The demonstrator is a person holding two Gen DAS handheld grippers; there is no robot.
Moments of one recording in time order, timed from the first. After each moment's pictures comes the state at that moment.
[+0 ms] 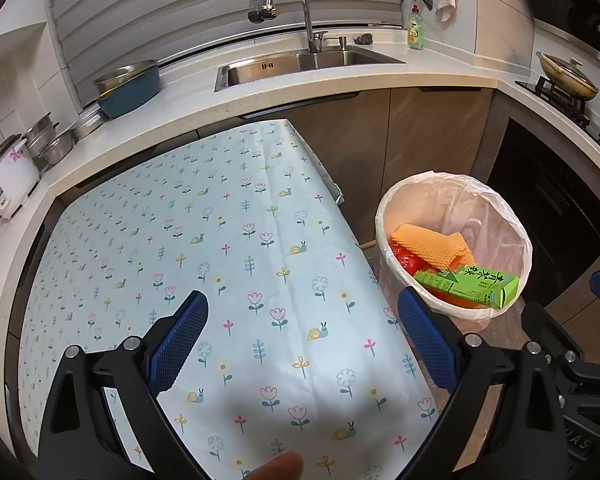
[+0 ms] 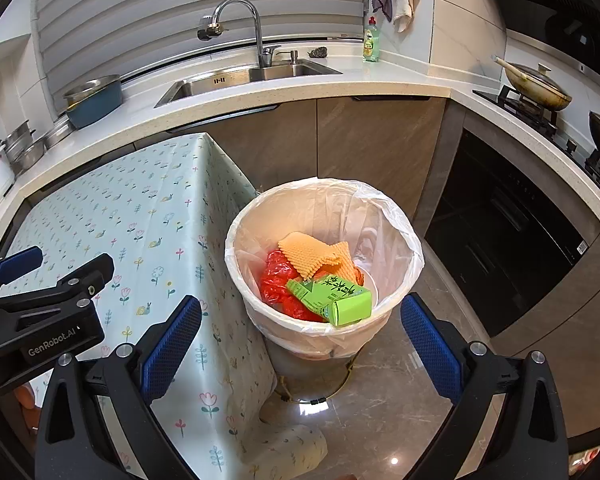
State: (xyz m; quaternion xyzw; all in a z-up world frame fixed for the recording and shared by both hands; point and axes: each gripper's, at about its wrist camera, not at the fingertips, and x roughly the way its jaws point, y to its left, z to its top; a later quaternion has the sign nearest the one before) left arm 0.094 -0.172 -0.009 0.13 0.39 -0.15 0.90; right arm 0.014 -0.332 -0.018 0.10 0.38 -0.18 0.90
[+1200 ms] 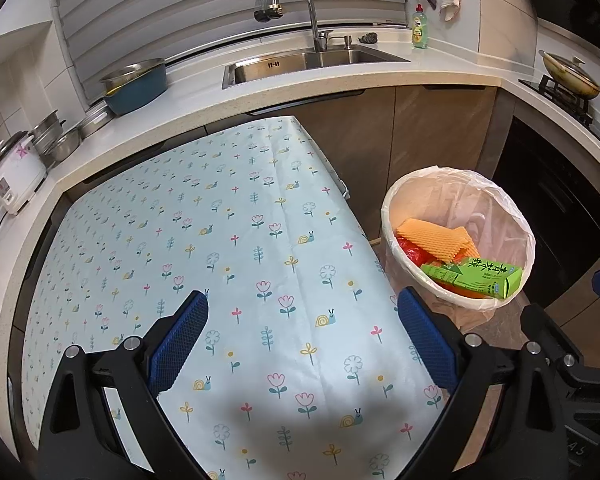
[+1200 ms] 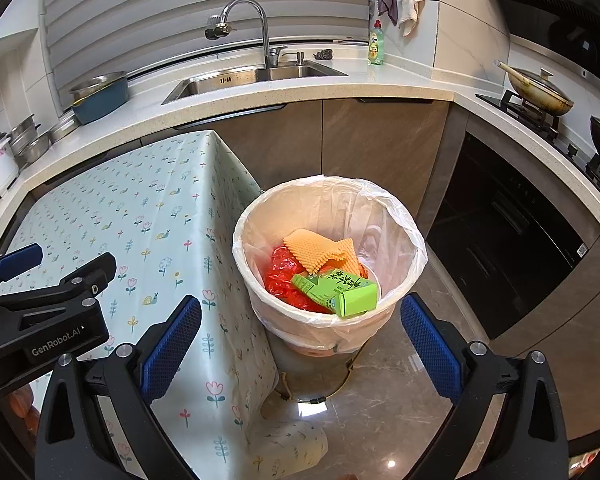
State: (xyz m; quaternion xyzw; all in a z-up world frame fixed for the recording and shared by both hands) left arm 0.084 -0.165 -0.011 0.13 0.39 -0.14 0.90; right arm 0.005 -0.322 -0.018 0.09 0.38 -0.17 0.90
